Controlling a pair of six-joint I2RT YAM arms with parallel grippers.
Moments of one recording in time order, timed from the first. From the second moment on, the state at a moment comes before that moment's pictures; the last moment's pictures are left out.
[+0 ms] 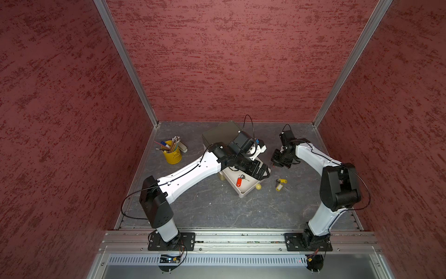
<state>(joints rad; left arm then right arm) -0.88 1.68 1.62 -0.84 0.39 -0.32 0.17 1.78 1.30 -0.81 -0.20 0.67</state>
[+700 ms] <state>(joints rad) -0.88 1.66 1.60 -0.85 0.38 -0.31 0.15 1.89 1.34 -0.76 -0.22 0.67</state>
